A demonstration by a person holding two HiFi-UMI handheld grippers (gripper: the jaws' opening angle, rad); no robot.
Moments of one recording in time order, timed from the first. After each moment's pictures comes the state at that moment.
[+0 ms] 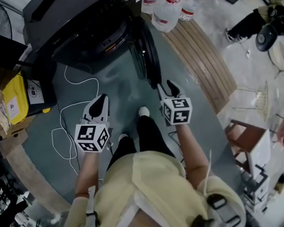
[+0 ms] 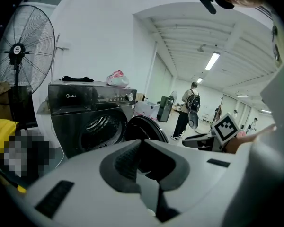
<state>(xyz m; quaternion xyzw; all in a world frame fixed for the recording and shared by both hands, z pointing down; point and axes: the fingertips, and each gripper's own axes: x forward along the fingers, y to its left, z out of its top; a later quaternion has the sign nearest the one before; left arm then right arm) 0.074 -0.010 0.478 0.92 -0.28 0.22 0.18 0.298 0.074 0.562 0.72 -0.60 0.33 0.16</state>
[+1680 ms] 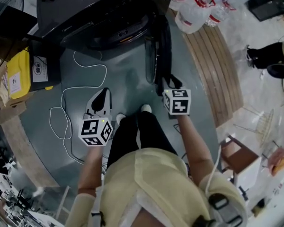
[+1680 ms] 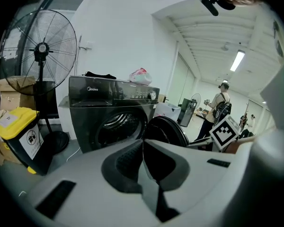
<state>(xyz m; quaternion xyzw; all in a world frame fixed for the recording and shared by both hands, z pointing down) 0.073 -0.063 0.514 0.86 -0.40 0.22 0.21 0.323 -0.019 0.627 0.65 -0.63 0.35 0.25</state>
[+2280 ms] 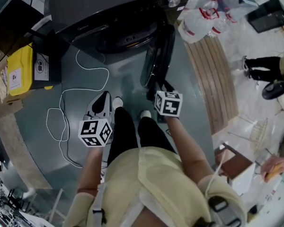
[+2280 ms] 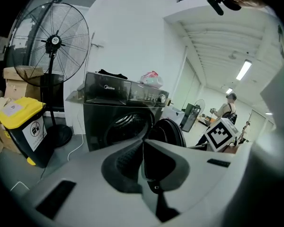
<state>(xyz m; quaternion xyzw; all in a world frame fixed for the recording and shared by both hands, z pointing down) 0.017 -0.080 0.521 0.85 -0.42 0.19 0.25 0.256 -0.047 0.628 0.67 -0.58 0.39 0.23</state>
